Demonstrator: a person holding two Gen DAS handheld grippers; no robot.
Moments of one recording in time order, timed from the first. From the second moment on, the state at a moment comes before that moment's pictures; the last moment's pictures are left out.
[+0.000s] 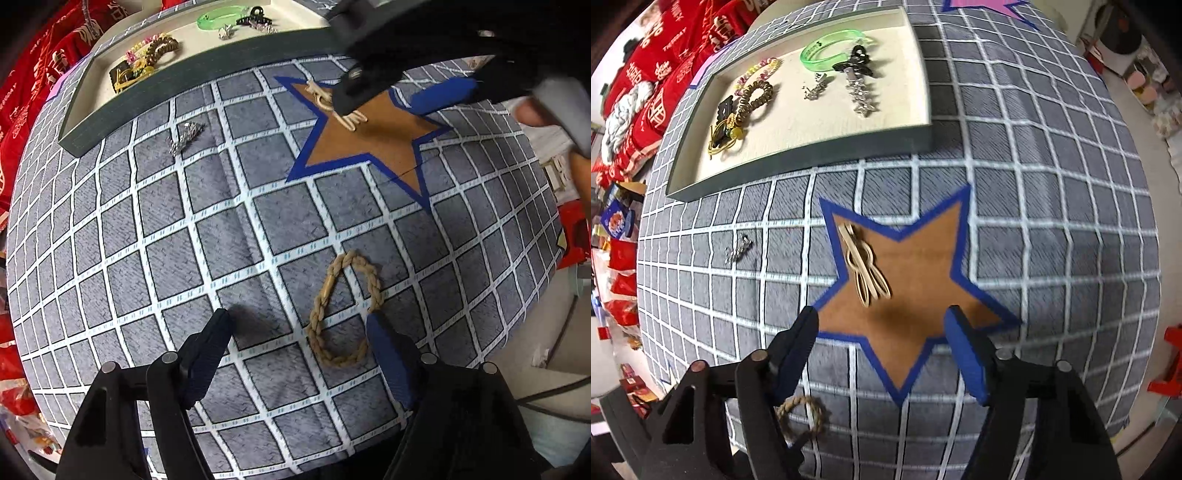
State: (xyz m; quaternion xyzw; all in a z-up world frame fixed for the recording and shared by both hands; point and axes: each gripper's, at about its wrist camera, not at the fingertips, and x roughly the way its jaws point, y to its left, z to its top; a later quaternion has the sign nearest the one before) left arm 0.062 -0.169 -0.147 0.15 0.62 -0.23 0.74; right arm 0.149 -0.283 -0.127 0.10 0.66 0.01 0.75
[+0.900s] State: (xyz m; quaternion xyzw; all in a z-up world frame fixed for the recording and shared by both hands) left arm 0.077 -0.153 -0.136 0.06 0.63 -0.25 0.73; right arm 0.181 -0.246 -0.138 0.04 0.64 0.00 0.77
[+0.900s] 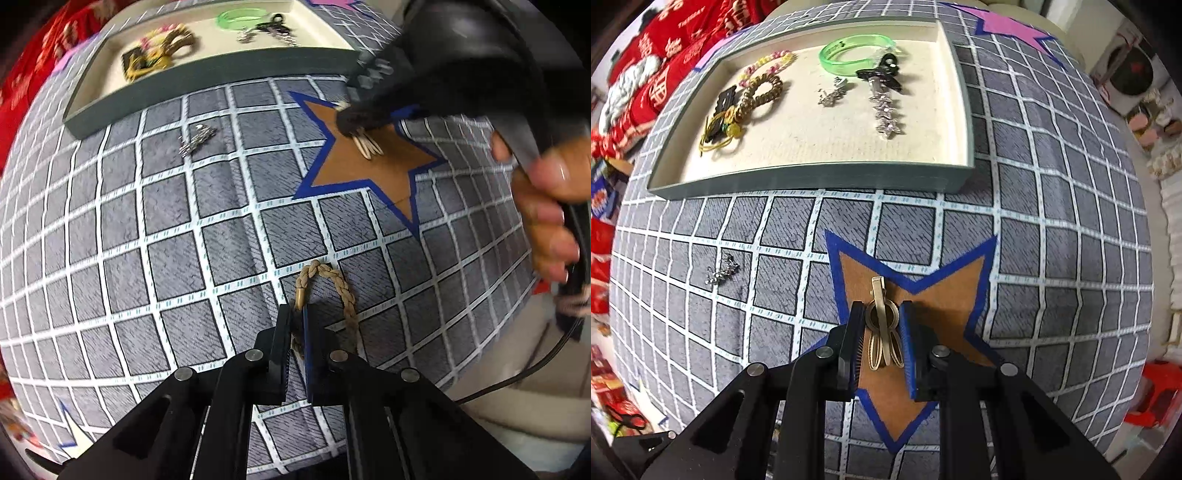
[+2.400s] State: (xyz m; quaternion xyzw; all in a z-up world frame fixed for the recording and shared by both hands) left arm 0.120 -0.098 -0.048 0.04 0.58 -0.21 0.79; right arm 0.112 -0.286 -0.065 0.16 0.62 0.00 0.77
